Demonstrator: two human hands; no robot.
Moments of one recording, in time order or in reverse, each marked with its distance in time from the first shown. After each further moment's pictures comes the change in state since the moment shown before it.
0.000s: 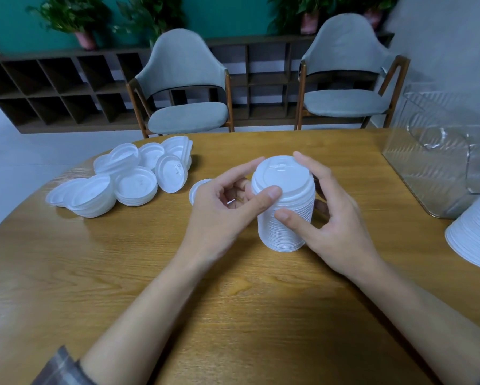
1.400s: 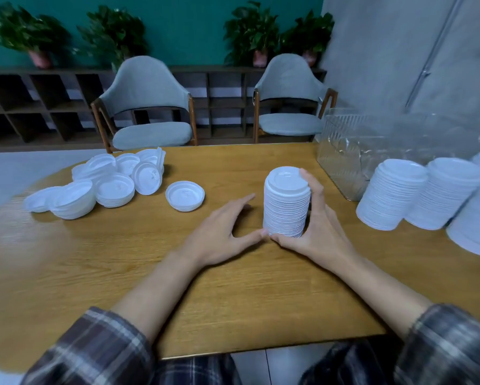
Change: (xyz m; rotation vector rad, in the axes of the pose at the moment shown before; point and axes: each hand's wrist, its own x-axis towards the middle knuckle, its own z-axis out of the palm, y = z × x) left_hand -0.022 -0.049 0.010 0.725 -0.438 0.152; right_hand -0.064 -0.002 -0.045 -0.312 0.029 0.084
